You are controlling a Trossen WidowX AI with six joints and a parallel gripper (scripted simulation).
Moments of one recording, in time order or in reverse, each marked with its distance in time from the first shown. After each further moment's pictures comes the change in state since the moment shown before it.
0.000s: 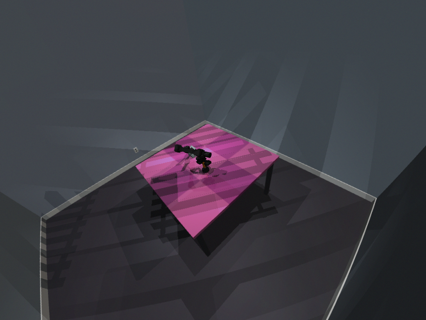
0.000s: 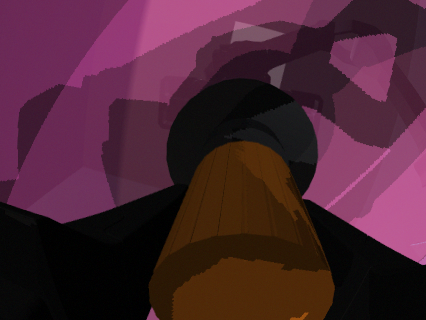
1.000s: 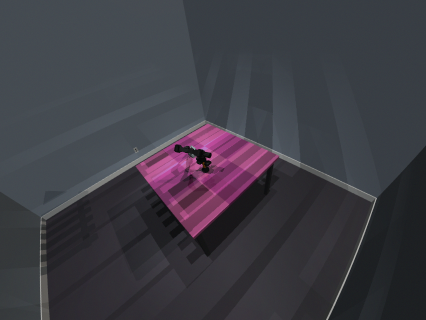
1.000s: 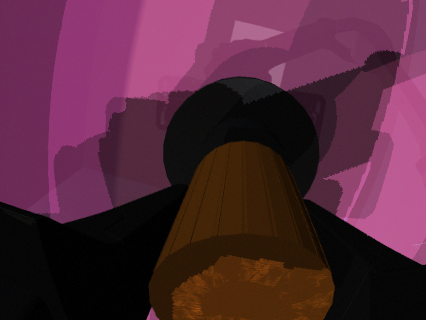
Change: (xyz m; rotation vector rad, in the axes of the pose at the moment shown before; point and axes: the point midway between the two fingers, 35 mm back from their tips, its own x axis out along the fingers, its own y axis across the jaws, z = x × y) arm 0.004 -0.001 -0.001 0.004 0.002 0.000
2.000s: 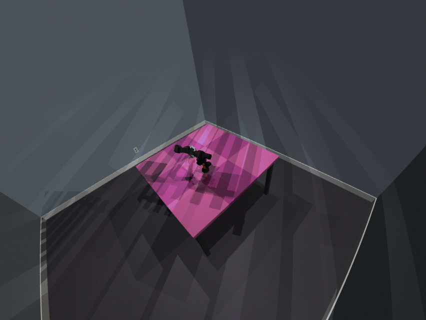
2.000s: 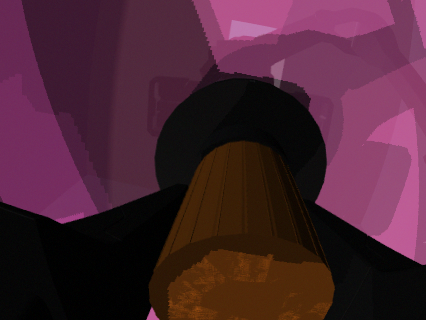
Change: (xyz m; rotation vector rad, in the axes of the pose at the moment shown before) arm 0.015 0.000 0.001 0.051 0.001 -0.002
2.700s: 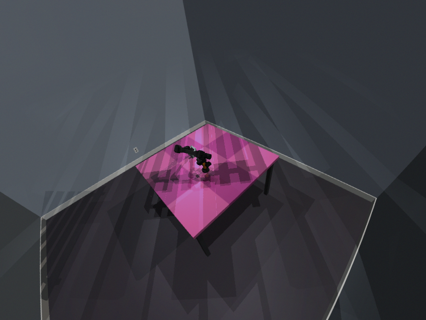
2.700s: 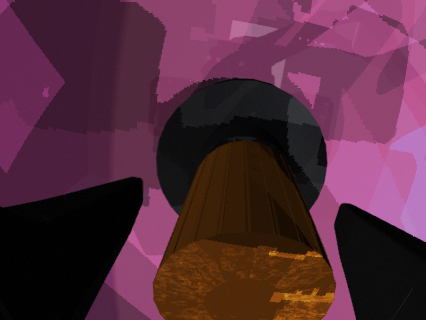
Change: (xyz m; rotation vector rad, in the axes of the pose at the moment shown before) arm 0.000 0.000 0.000 -0.001 0.000 0.001
